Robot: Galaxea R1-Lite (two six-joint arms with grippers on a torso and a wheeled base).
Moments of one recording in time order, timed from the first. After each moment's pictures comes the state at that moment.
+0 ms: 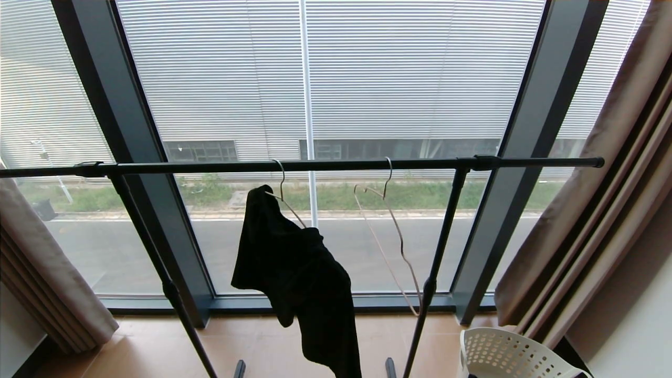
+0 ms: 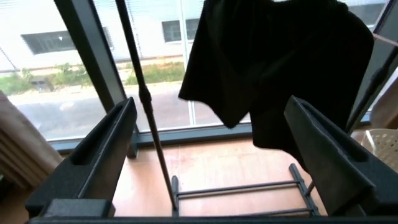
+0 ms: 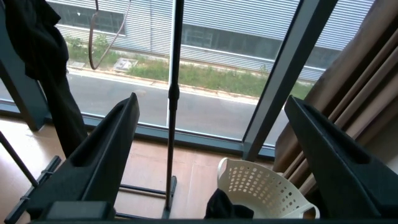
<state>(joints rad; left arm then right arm) 0.00 0.03 0.00 0.02 -0.07 0.08 0.00 0.00 -0.04 0.09 0.10 -0.07</state>
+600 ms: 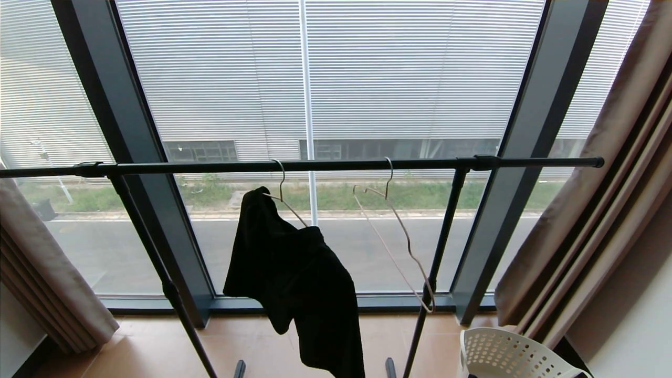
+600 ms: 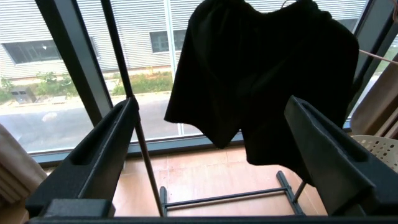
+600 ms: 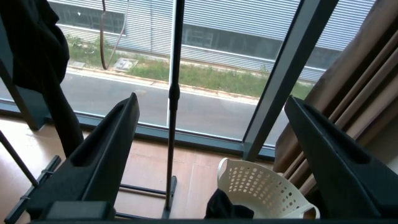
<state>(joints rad) 0.00 0.00 -0.01 0.02 -0.11 0.05 0.00 0.00 -0.04 0.09 0.10 -0.07</state>
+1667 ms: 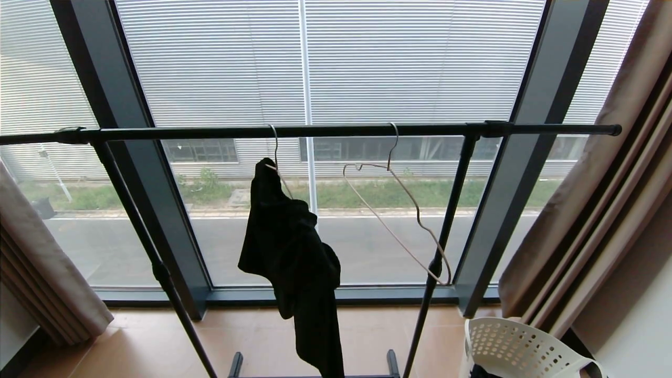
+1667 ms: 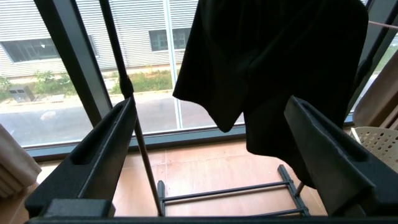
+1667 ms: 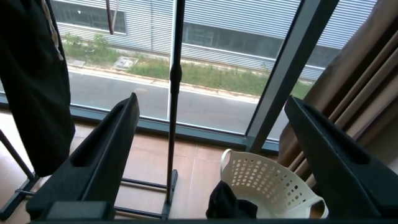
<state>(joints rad) 0.00 0.00 -0.01 0.02 -0.11 0.05 0.00 0.00 -0.04 0.09 0.10 -0.07</state>
